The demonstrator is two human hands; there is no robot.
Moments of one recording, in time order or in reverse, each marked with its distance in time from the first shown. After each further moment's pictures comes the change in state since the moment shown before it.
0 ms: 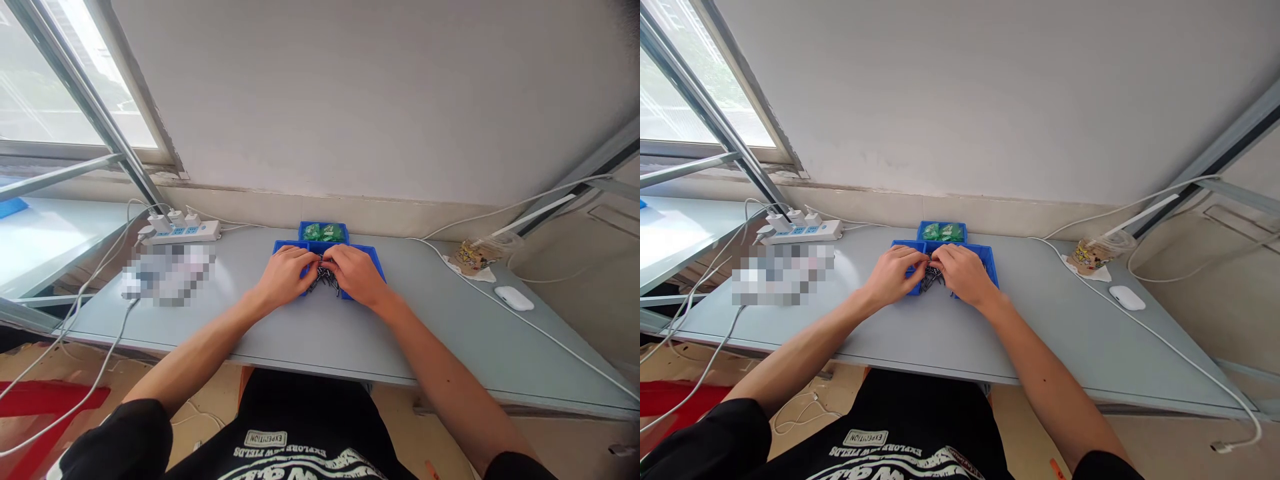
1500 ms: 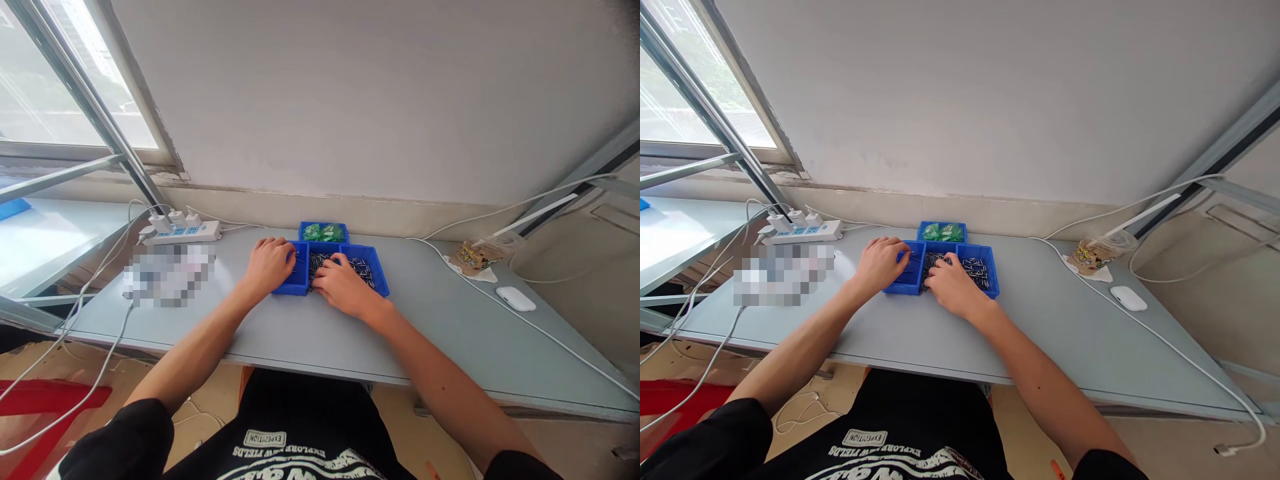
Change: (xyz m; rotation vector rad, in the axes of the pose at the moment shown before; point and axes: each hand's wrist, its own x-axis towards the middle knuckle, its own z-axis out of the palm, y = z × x) left_hand 0.002 -0.036 -0.001 0.378 -0.147 -0.292; right_hand -0.005 -0.011 0.019 -0.259 -0.465 -0.115
